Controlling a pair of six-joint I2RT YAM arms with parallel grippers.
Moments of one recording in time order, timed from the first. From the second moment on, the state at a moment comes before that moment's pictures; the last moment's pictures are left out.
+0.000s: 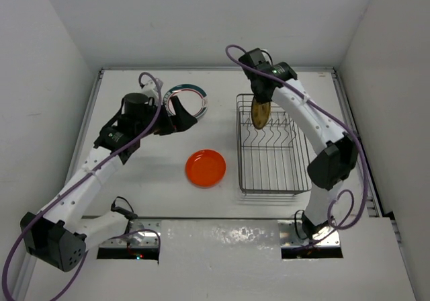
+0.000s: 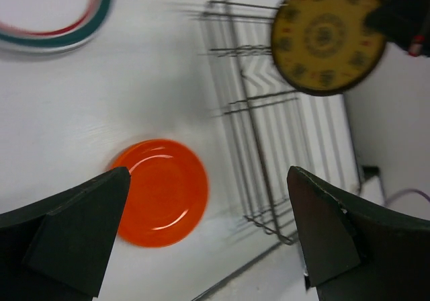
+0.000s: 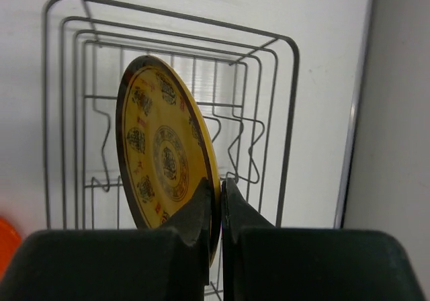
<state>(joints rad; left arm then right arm) -0.37 1.06 1.00 -0.45 0.19 -0.57 0.51 1.88 1.92 -1.10 0.62 0.17</state>
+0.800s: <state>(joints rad) -0.37 1.22 0.96 -0.24 0.49 -0.60 0.49 1.57 1.40 -0.50 -0.38 0.32</state>
